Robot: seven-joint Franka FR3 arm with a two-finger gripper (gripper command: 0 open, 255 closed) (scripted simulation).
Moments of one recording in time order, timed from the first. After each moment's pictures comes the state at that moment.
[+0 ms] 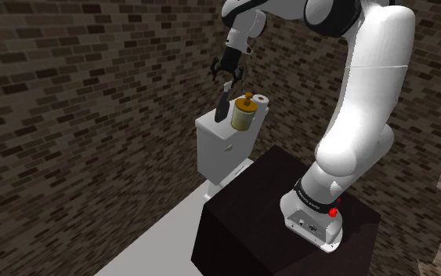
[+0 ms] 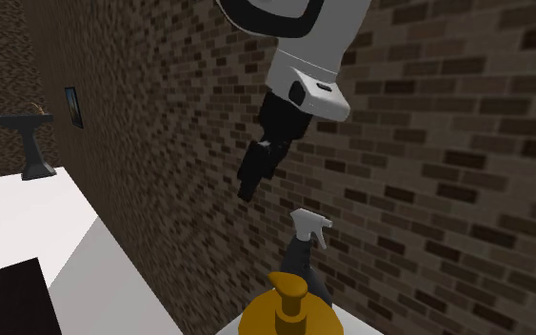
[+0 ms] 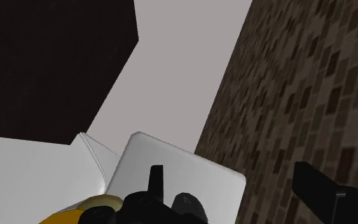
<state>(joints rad) -0.25 0.40 -0.14 -1.69 0.37 1.79 0.57</state>
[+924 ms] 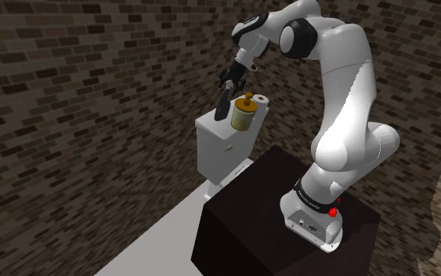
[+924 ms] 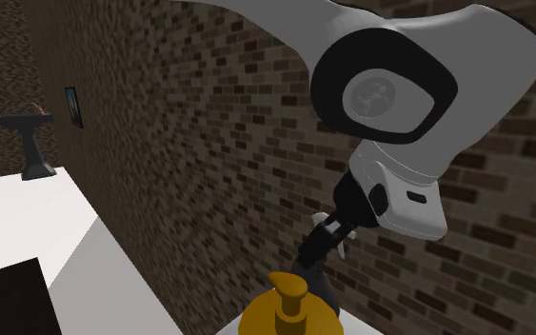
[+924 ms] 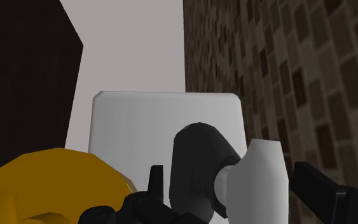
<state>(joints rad) -0.42 0.77 -0.17 -1.37 0.57 1.79 0.71</state>
